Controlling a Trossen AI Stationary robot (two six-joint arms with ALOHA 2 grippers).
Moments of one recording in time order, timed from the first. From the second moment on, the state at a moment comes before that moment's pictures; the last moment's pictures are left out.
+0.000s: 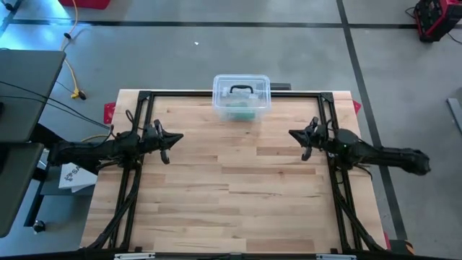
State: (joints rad) left arm 0.05 0.14 0.01 0.14 -0.30 -0.08; right arm -0.21 0.24 0.01 0.27 0.10 0.10
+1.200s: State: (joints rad) left arm 0.05 0.16 0.01 0.00 0.01 -0.16; right arm 0.14 0.00 0.01 0.09 0.40 0.03
